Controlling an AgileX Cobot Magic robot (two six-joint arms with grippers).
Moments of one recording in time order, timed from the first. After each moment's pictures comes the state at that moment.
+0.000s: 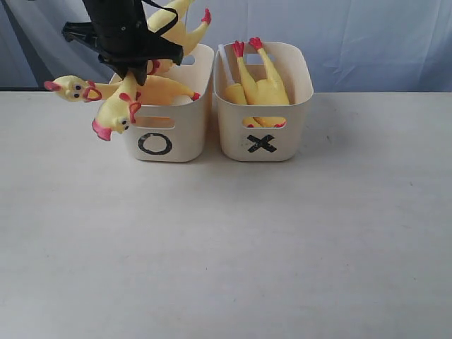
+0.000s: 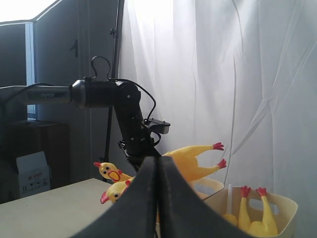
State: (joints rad) left arm -0.40 2.11 -2.06 0.16 1.24 -0.22; right arm 0.64 0.01 -0.22 1.75 0.07 -1.75
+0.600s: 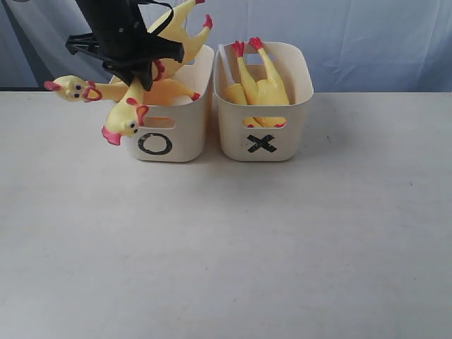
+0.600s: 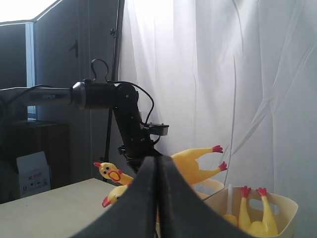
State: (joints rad) left arm -0.36 2.12 -2.06 0.01 1.24 -0.19; right arm 0.64 0.01 -0.22 1.75 0.07 -1.75
